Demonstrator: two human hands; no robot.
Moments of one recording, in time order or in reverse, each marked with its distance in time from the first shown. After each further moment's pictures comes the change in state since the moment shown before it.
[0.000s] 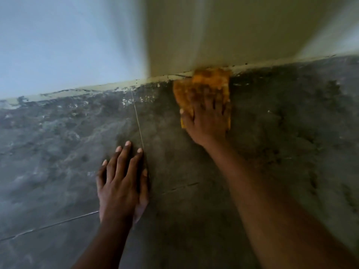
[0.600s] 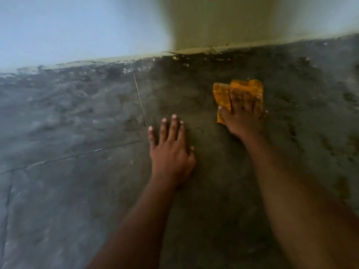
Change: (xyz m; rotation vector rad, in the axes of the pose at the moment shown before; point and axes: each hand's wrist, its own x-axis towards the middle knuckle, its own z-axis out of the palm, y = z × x) left_hand -0.064 0.099 0.026 0.061 -0.200 0.176; right_hand -0.125 0.117 0.007 0.103 -0.070 0.295
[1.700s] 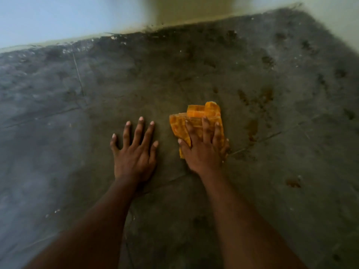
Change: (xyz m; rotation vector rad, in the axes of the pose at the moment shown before) left_hand -0.119 0.087 0.063 0.072 0.079 0.009; right_hand -0.217 0.142 0.036 0.069 0.031 -0.018
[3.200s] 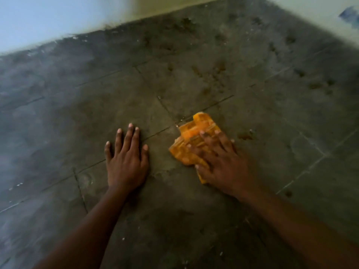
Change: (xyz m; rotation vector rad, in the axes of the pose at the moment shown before) left_hand -0.109 0.092 0.031 -0.077 0.015 0.038; right_hand -0.133 0.212 -0.006 -0.179 0.178 -0.360
